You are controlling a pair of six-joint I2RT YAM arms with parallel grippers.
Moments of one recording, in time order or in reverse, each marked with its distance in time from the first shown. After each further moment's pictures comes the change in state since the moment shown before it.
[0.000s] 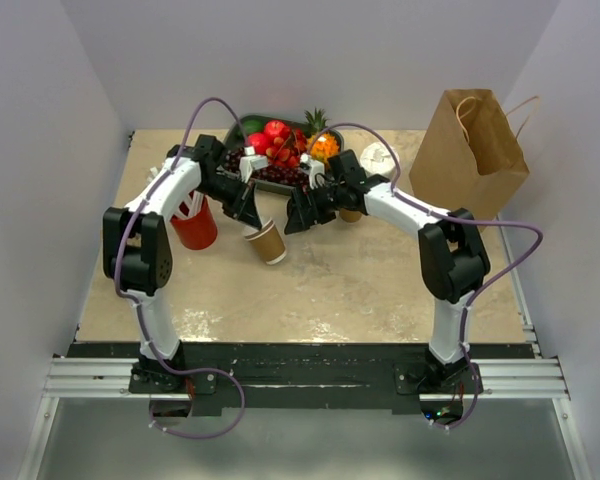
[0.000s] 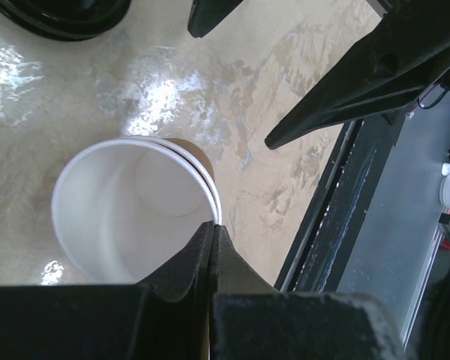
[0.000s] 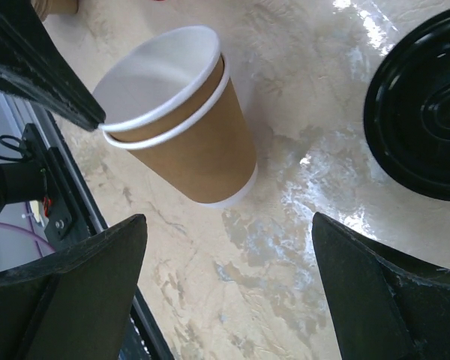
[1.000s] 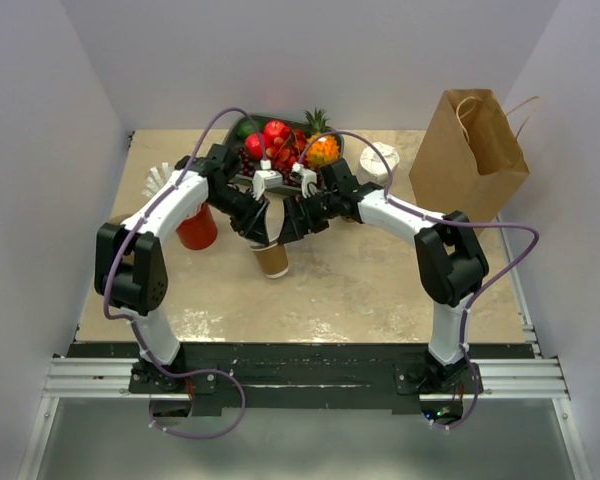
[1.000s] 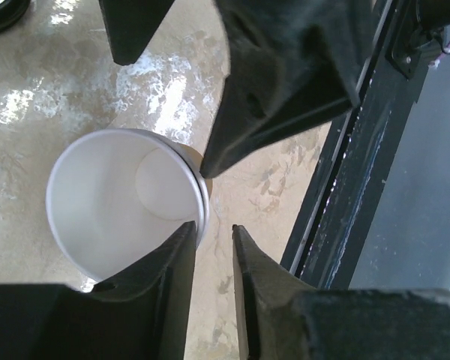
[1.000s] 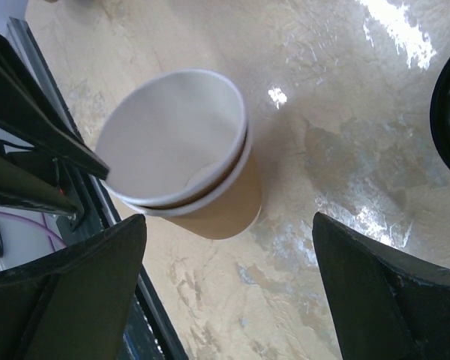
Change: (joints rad) left arm -0.111 -0.150 -0.140 0.033 -0.066 0.061; right arm 0.053 -0.019 -0.049 0.042 -0.014 0.040
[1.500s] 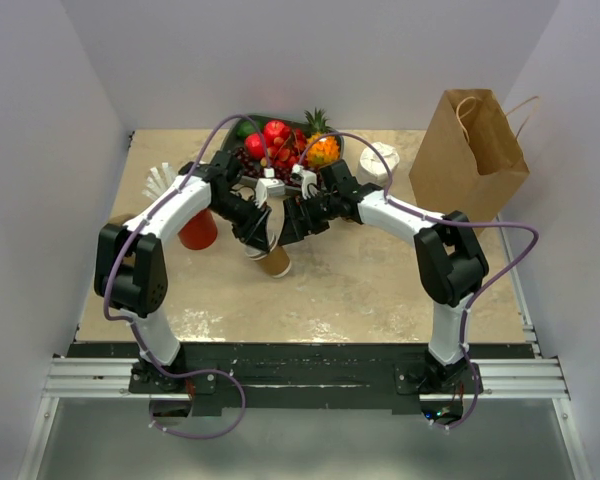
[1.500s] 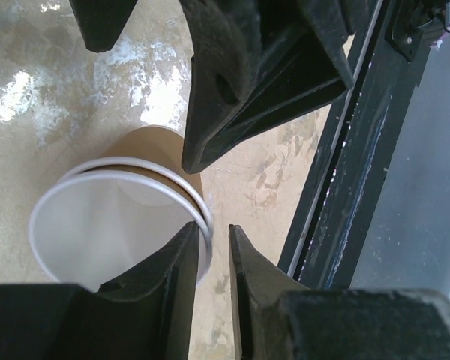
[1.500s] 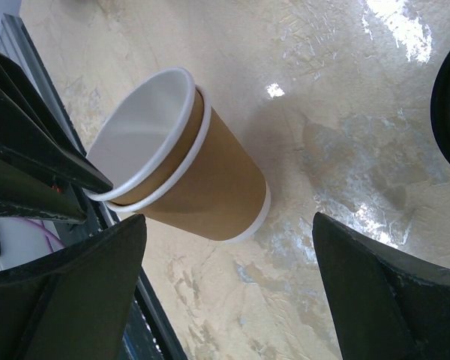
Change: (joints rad) left arm -0.020 -0.021 -0.062 0.008 0.004 0.043; right arm 0.002 0.000 -0.016 -0.002 0.009 -0.005
